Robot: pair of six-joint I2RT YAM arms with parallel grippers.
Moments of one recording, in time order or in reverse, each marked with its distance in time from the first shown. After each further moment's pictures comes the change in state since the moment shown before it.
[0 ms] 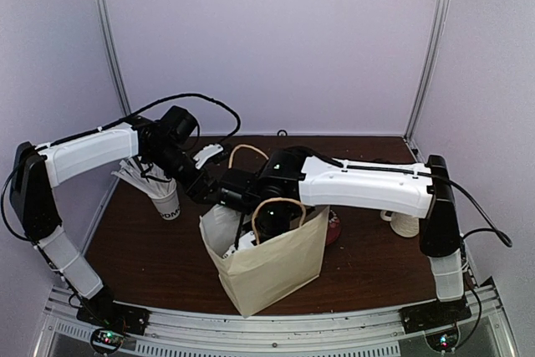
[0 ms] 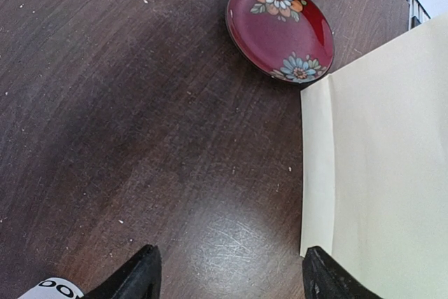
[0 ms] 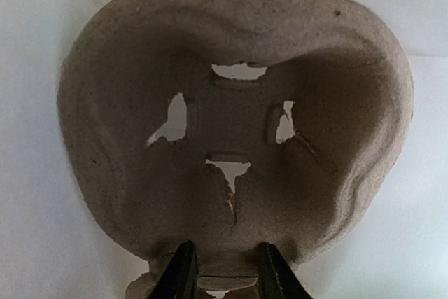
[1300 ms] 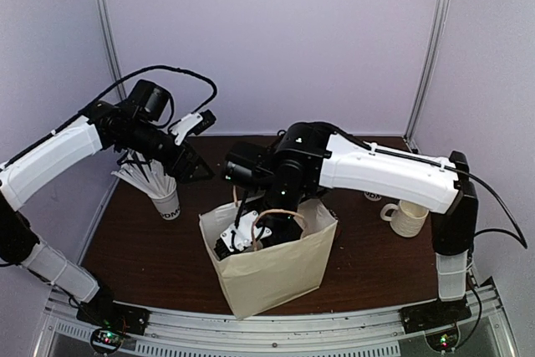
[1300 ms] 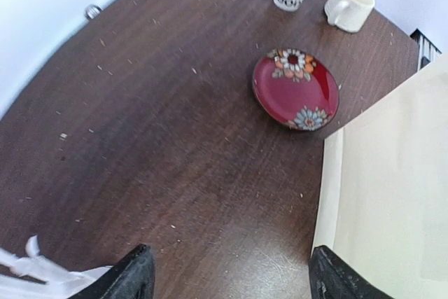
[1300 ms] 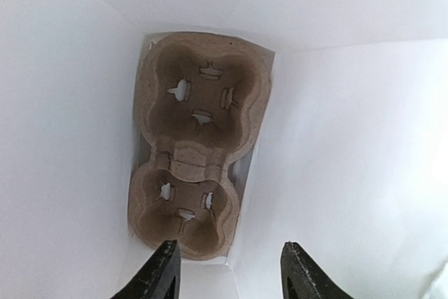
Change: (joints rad) left arm 0.000 -0.205 0.043 -0.001 -0.113 -0.037; right arm 0.000 -0.073 0.089 -0.051 0.015 0.065
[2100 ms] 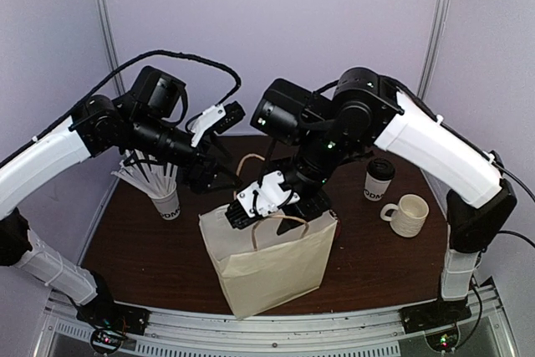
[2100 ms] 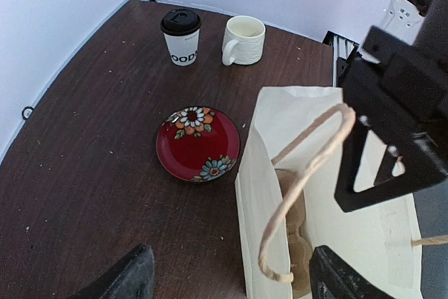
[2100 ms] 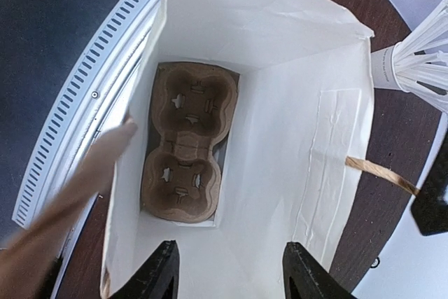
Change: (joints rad) left arm -0.311 -0.072 0.114 0.023 0.002 -0.069; right arm -0.002 -0.109 0.239 -0.177 -0.023 -0.005
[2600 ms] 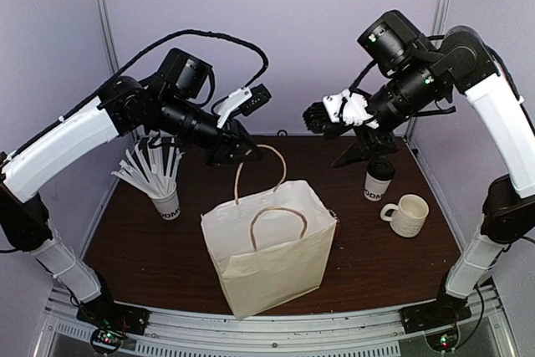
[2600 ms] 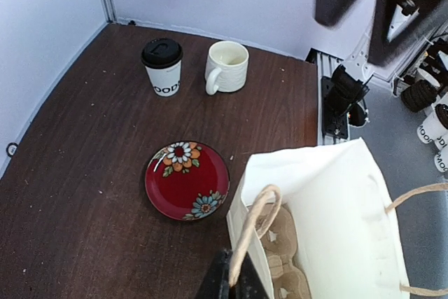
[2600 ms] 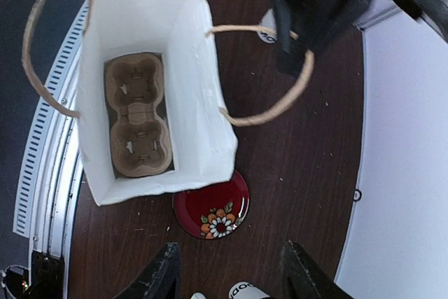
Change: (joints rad) left arm -0.014 0.201 0.231 -0.014 0.080 0.003; right arm -0.264 -0.247 0.040 -0.063 -0.080 0.013
